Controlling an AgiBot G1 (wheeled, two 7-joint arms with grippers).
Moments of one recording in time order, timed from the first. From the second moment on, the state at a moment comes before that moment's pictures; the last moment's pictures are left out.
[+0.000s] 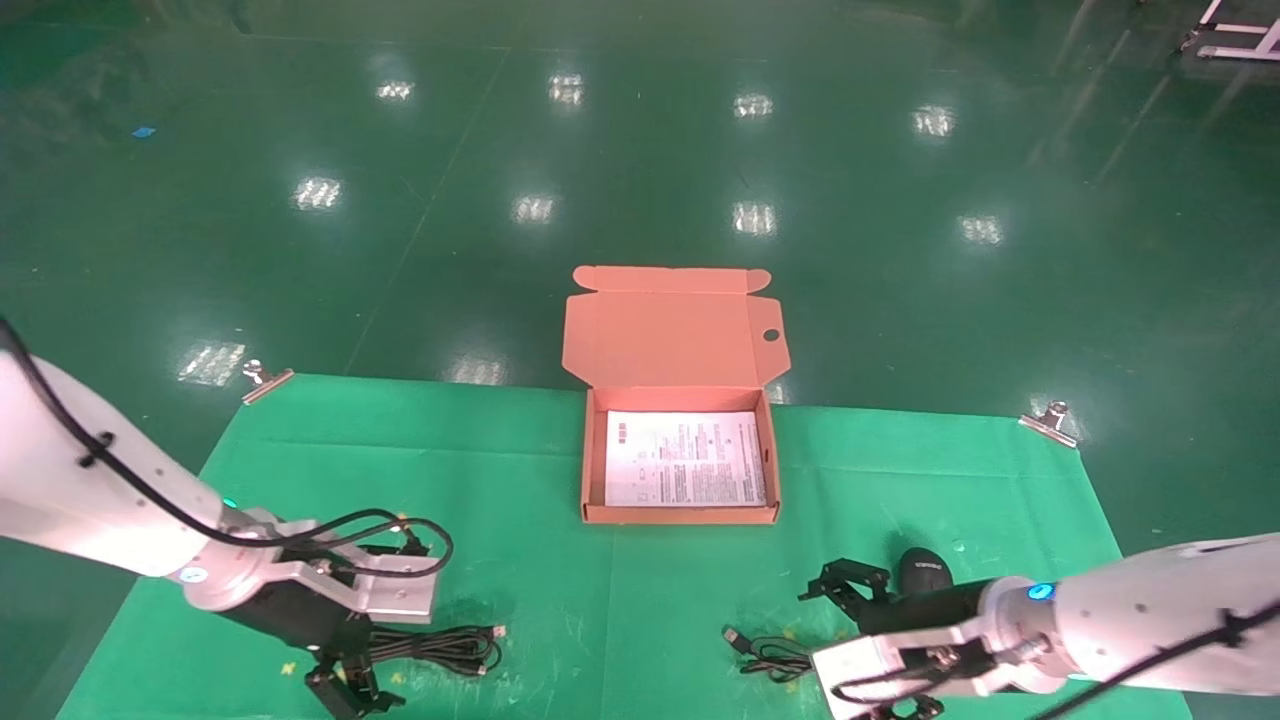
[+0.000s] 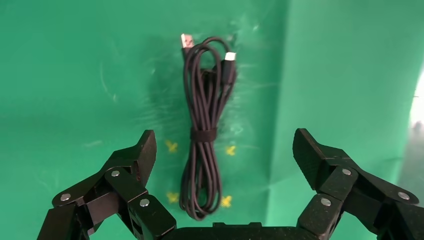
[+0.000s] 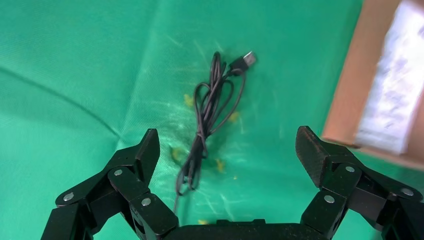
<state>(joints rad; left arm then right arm) -1.59 1.06 1.08 -0.65 1.68 1.30 -0.05 1.26 -0.91 -0.71 1.18 -1.92 -1.23 -0.16</state>
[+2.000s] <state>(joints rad) -1.59 1.22 1.07 -0.22 1.68 1.15 0.14 1.31 -1.08 -0.75 0.76 -2.01 -1.08 -0.26</state>
